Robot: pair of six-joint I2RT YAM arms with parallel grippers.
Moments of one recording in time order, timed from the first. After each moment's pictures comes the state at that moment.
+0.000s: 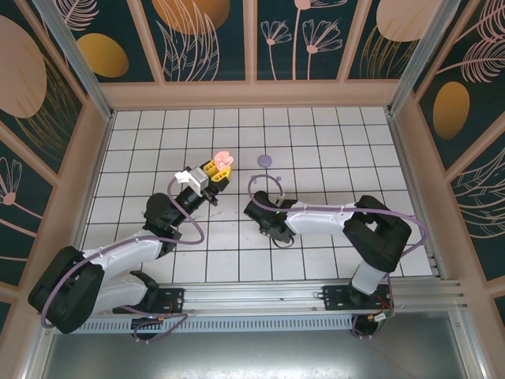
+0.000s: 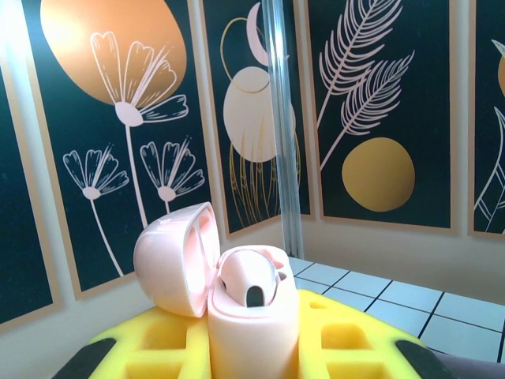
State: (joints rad) left arm -0.60 1.19 0.38 1.13 0.26 0.00; right arm 1.01 1.69 0.92 -0.57 0.27 1.33
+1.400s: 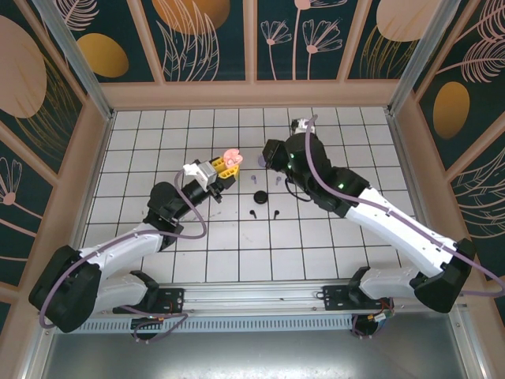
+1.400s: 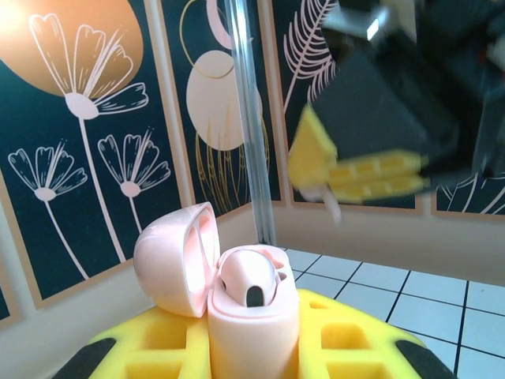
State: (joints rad) left arm -0.60 1.20 0.49 0.97 0.37 0.03; right arm 0.87 1.24 1.29 -0.42 0.33 0.81
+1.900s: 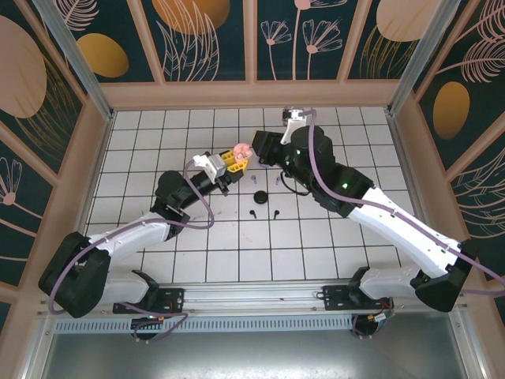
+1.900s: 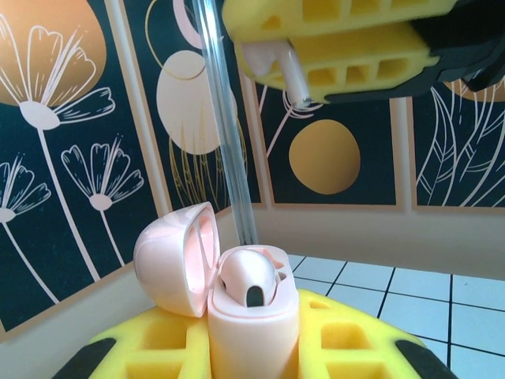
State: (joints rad) left arm -0.60 1.31 0.60 0.96 0.45 0.05; right arm 0.91 1.24 1.34 -0.30 0.23 0.66
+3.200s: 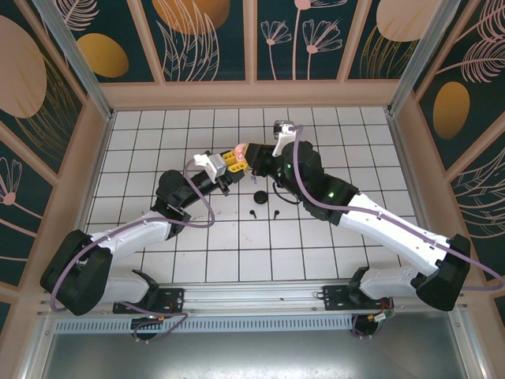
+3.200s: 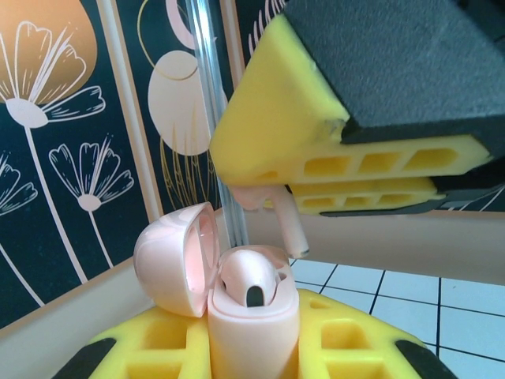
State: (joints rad) left arm -0.60 1.32 0.60 0.98 0.46 0.02; right arm 0.94 1.24 1.17 -0.13 0.23 0.68
